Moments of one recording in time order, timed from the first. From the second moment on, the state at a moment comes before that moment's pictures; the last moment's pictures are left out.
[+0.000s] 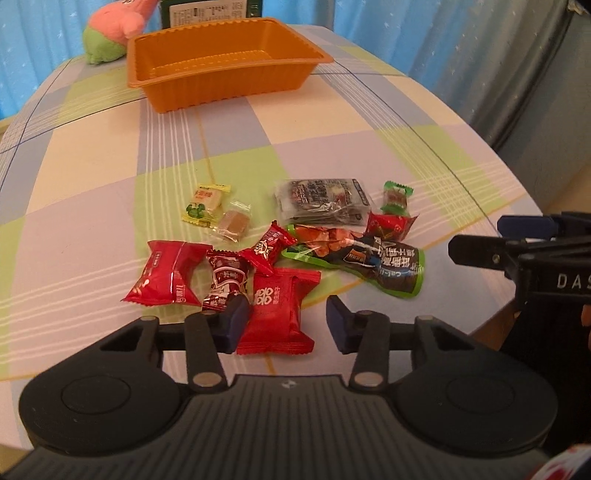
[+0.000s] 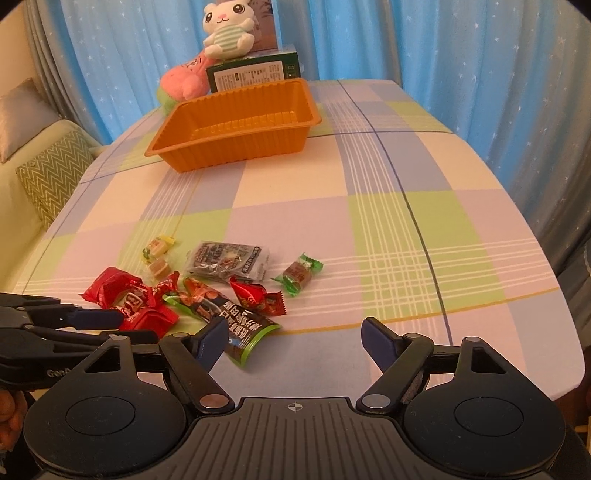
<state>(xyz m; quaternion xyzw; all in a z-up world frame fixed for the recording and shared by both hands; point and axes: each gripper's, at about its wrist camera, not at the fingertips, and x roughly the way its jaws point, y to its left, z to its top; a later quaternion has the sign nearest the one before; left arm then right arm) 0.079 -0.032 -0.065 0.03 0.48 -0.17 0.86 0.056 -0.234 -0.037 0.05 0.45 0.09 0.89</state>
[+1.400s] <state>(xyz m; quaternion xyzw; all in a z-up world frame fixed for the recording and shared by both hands) 0.094 0.018 -0.034 -0.02 0.46 -0.12 0.88 0.112 -0.152 -0.095 -0.17 0.44 0.32 0.82</state>
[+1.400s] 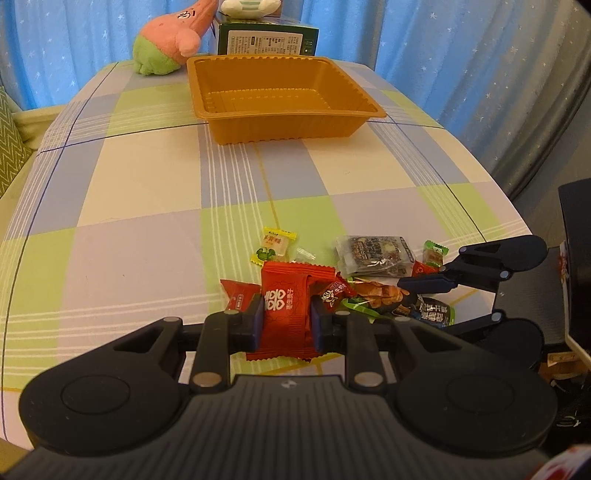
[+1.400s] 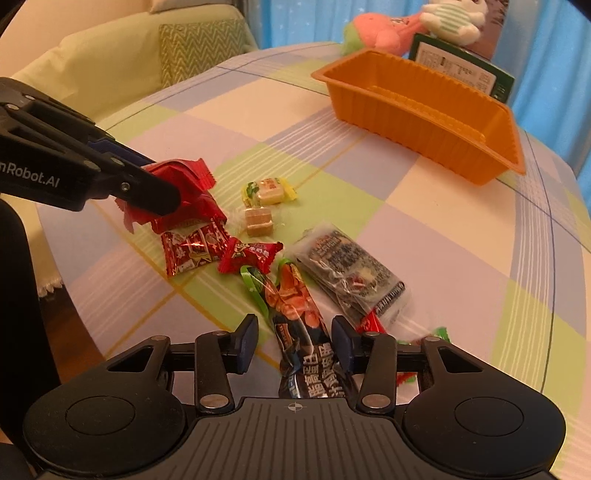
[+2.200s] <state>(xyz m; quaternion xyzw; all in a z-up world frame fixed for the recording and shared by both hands) 0.135 0.012 -0.008 -0.03 0.43 -0.09 0.90 0.129 -0.192 -0.022 0.01 0.40 0.22 0.89</state>
